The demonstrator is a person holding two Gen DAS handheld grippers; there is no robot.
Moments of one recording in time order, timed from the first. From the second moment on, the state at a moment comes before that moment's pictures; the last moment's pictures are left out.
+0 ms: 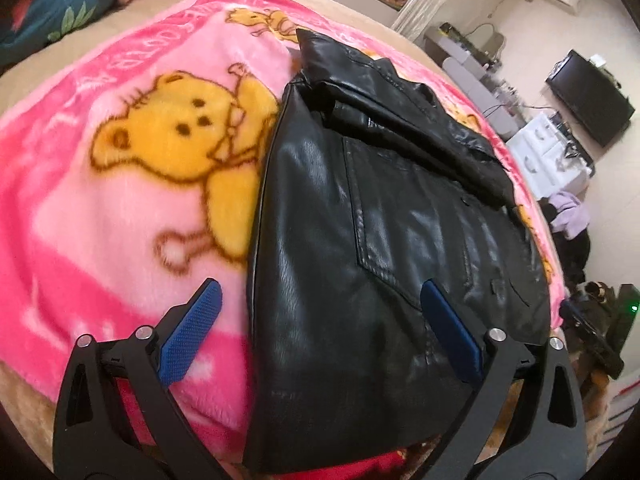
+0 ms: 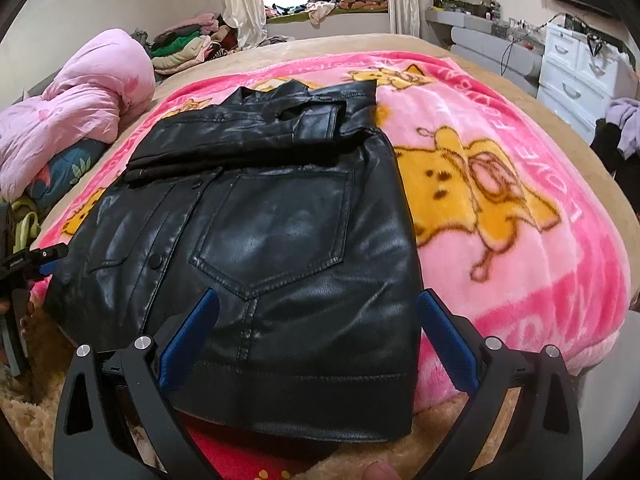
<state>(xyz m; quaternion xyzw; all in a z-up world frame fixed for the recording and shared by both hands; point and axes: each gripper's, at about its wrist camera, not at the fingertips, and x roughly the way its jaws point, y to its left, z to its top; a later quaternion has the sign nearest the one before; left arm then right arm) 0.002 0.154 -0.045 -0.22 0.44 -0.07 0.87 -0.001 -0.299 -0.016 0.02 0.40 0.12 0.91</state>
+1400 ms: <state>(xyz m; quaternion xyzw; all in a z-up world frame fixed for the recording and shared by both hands) -0.022 0.151 -0.045 -0.28 0.43 -0.09 0.85 -0.009 -0.339 0.011 0.16 0.31 0.25 0.90</state>
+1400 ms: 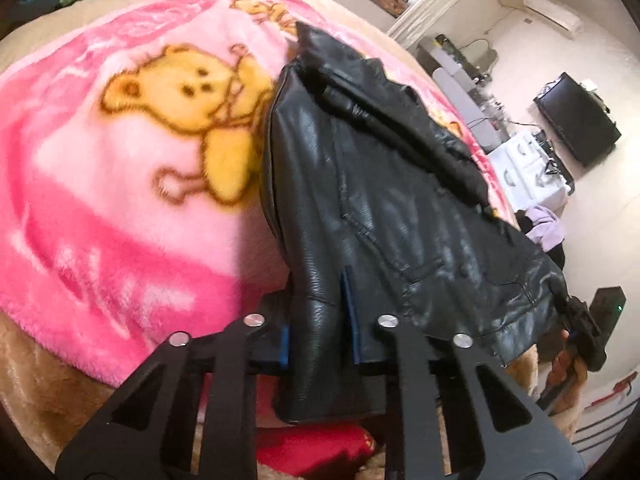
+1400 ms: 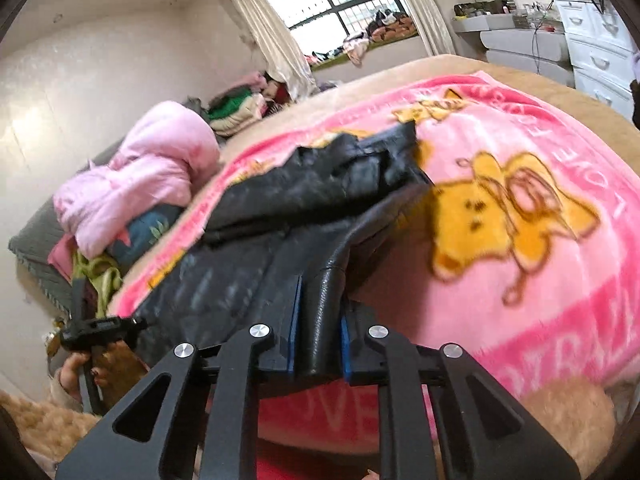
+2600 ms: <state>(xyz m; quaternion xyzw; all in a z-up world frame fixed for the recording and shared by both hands) 0.188 0.147 0.061 -0.22 0.34 -0.13 0.91 0.201 -0.326 0.071 0.20 0.29 0.17 0.92</state>
